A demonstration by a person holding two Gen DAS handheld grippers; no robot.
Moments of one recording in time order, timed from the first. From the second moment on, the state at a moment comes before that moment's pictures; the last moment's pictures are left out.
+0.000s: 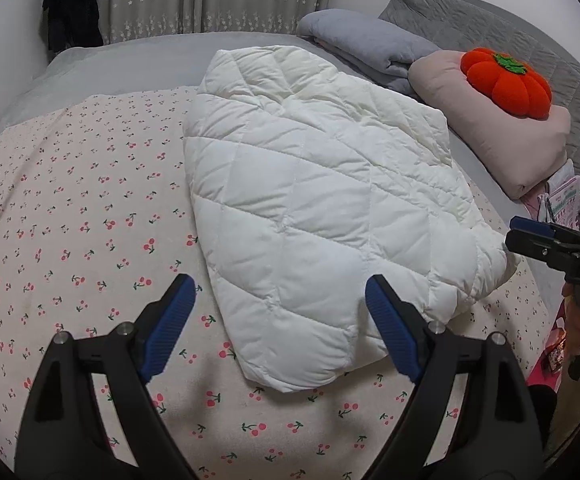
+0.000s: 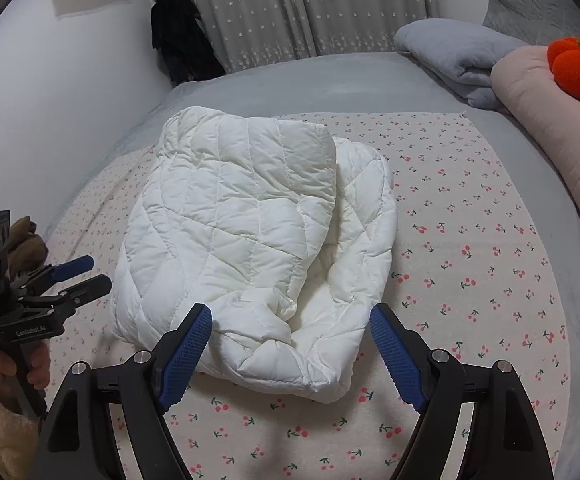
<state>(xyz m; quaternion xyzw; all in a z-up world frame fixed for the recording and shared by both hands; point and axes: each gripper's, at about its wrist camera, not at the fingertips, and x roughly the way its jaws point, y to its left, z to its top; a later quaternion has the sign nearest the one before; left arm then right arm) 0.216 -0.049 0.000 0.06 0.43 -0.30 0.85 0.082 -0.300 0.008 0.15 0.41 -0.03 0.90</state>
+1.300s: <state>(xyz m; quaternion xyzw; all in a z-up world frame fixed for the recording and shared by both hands) 0.232 -0.185 -0.008 0.19 0.37 -0.43 0.80 0.067 -0.334 0.011 0.02 0.40 -0.15 0.90</state>
